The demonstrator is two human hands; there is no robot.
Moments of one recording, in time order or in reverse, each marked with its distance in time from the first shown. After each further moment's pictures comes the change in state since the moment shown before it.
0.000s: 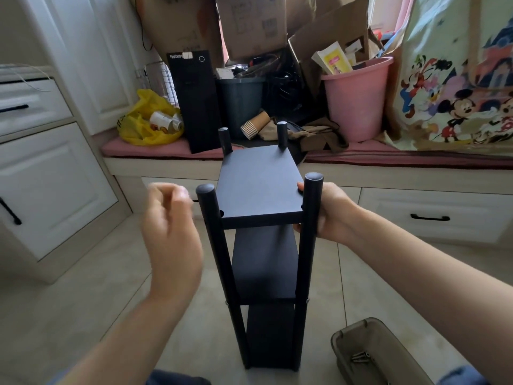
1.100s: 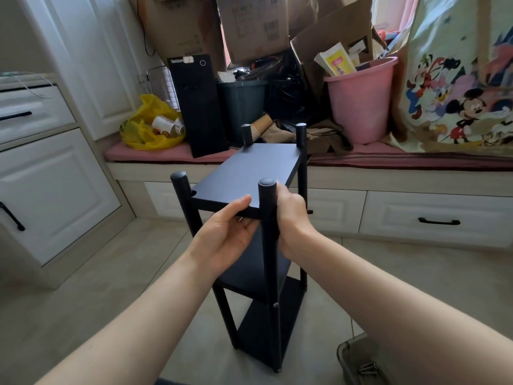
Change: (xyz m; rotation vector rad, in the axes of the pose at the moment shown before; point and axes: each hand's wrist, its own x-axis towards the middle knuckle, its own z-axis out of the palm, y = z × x) left_hand 0.027 -0.053 0.050 -0.871 -0.512 -0.937; right_hand 0.016 0.028 0.064 -0.099 0.089 -0.246
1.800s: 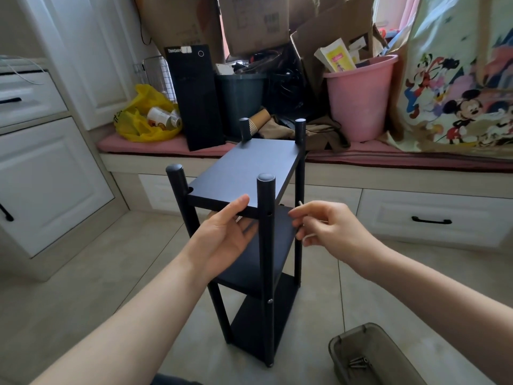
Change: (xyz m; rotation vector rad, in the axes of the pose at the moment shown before) left_hand -0.004 -0.006 -0.013 0.083 -0.098 -0.026; right_hand -0.034 -0.003 -0.091 -0.476 -0.210 -0.290
